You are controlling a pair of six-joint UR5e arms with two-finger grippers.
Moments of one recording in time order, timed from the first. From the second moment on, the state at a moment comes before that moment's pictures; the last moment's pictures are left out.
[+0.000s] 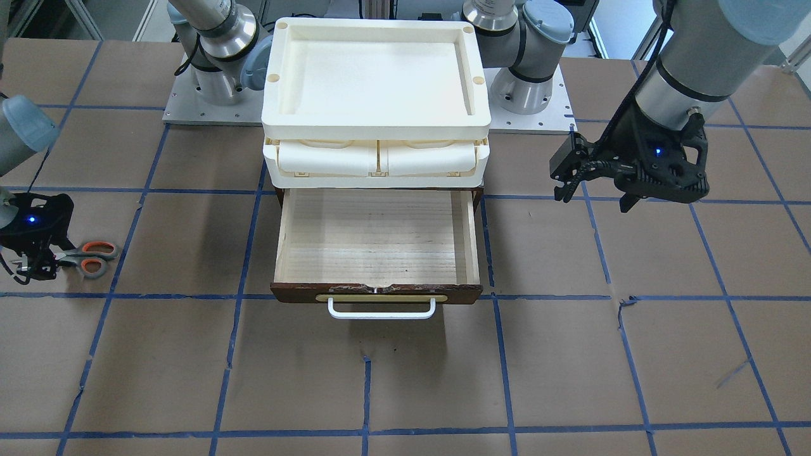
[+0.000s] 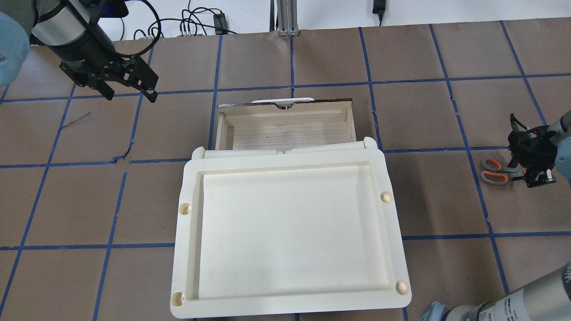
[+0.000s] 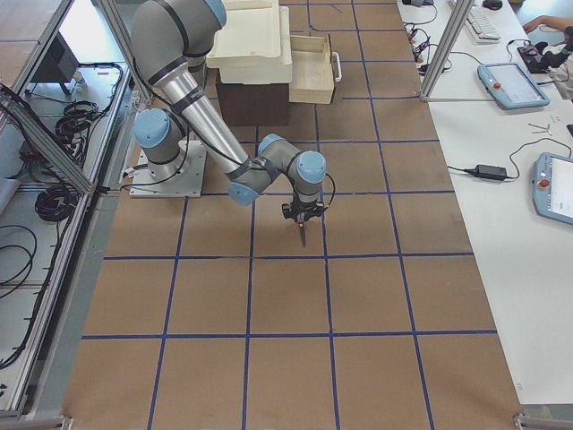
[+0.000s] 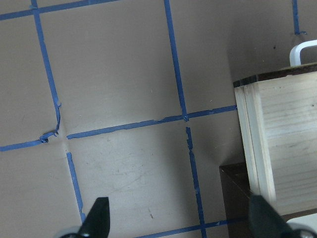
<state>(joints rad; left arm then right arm) -1.44 -1.64 -1.54 -1.52 1.51 0.29 0.90 -1.20 2.01 -2.34 -1.57 -2.33</state>
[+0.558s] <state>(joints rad) -1.44 -1.64 -1.54 -1.52 1.51 0.29 0.91 -1.28 1.99 -2.33 -1.55 -2.26</state>
